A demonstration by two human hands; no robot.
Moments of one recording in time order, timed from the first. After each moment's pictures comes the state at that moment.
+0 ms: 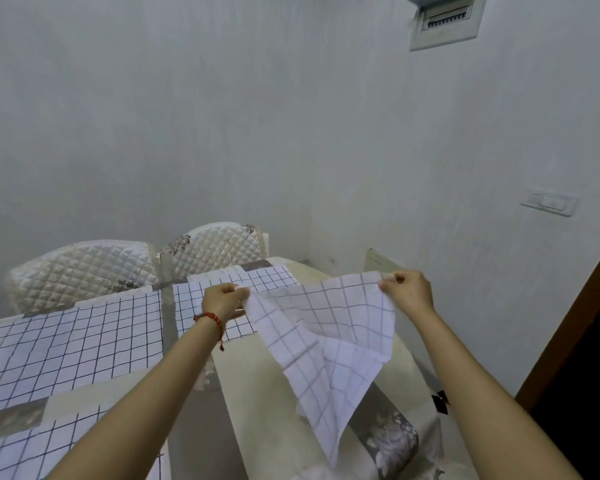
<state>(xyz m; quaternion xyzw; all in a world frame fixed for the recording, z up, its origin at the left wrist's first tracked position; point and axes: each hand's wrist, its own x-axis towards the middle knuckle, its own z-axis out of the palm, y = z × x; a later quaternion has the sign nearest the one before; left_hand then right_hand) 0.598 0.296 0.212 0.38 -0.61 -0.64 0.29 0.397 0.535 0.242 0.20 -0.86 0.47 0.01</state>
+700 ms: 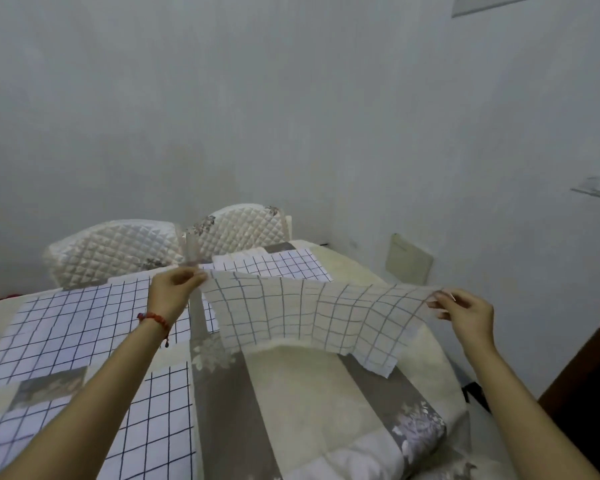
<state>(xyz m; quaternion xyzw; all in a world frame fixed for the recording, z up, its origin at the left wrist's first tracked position) 0.688 0.220 0.199 0.35 -0.70 -0.47 0.41 0.392 0.565 0.183 0.17 -0.70 0.69 0.01</state>
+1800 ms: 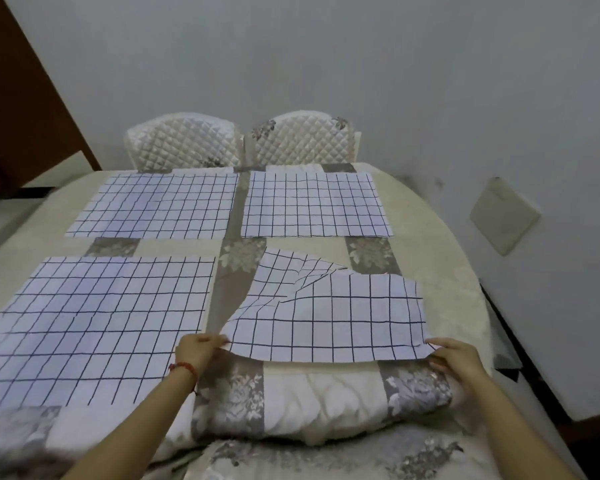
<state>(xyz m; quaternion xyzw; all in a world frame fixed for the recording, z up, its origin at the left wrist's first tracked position) 0.727 0.374 -0.012 0.67 -0.51 -0.49 0.22 0.330 0.586 -0.005 0.07 -0.80 0.47 -0.37</state>
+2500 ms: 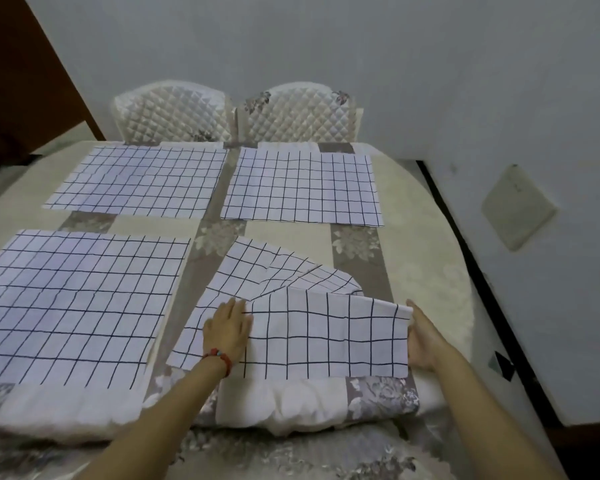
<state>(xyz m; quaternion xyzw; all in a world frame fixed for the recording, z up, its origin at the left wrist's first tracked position) 0.611 0.411 -0.034 0.59 -0.78 -0.21 0.09 0.287 0.538 -0.004 -0.03 -0.62 0.43 -0.65</state>
